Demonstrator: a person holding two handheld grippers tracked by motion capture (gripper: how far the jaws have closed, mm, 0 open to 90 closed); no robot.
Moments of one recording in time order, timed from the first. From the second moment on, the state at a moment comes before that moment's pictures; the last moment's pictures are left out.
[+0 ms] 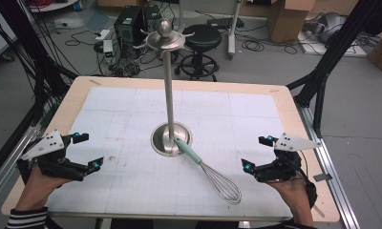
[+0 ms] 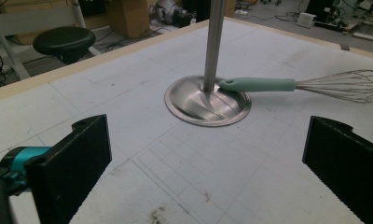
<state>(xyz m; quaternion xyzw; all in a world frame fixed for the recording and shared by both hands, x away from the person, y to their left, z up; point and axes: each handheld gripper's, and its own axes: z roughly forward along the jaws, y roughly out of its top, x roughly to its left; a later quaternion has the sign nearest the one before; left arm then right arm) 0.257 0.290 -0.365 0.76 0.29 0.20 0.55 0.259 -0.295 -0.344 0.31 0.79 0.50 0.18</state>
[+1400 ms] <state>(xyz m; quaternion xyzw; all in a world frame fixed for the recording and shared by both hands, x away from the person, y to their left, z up) 0.252 0.293 -0.368 0.77 0.29 0.19 0.54 0.309 -0.188 -0.297 0.22 0.91 0.34 0.11</state>
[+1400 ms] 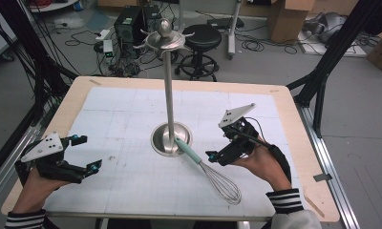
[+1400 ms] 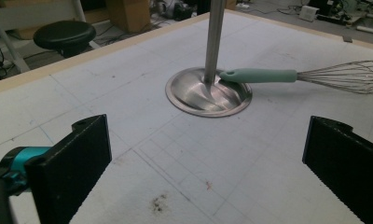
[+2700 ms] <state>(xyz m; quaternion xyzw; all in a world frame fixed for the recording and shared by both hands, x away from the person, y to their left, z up) 0.257 0.291 -0.368 0.76 0.29 0.19 0.54 0.334 -0.148 -0.344 0.24 0.93 0.27 0.08</state>
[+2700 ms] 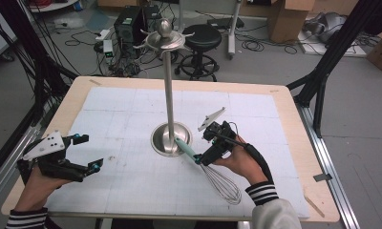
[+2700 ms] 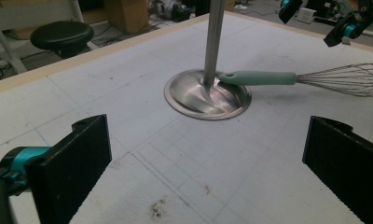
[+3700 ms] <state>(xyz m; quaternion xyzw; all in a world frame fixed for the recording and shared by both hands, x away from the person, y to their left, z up) 0.256 0.289 -0.369 0.77 0.29 0.19 0.54 0.350 -0.118 -0.378 0.27 0.94 0.22 0.06</state>
